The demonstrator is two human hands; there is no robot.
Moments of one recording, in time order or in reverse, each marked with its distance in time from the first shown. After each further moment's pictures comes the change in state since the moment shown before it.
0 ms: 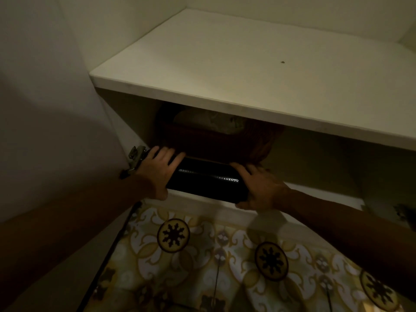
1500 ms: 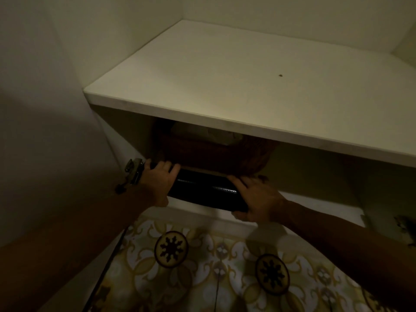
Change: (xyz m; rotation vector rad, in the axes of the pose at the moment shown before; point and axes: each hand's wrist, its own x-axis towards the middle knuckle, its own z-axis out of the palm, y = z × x) left_hand 0.018 0.003 -0.001 -0.105 -0.098 -0.072; right_hand 0.008 0.006 0.014 -0.062 0.089 -0.081
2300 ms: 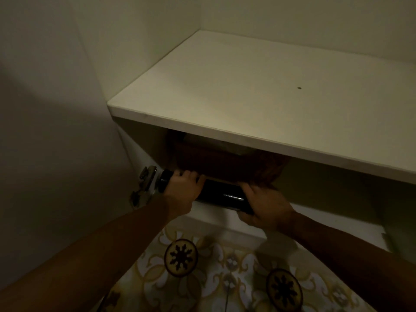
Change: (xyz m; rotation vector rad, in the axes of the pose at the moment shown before) left_hand 0.003 0.027 -0.013 0.041 0.118 0.043; right_hand 0.013 -0.013 -0.013 0.006 0.161 -0.046
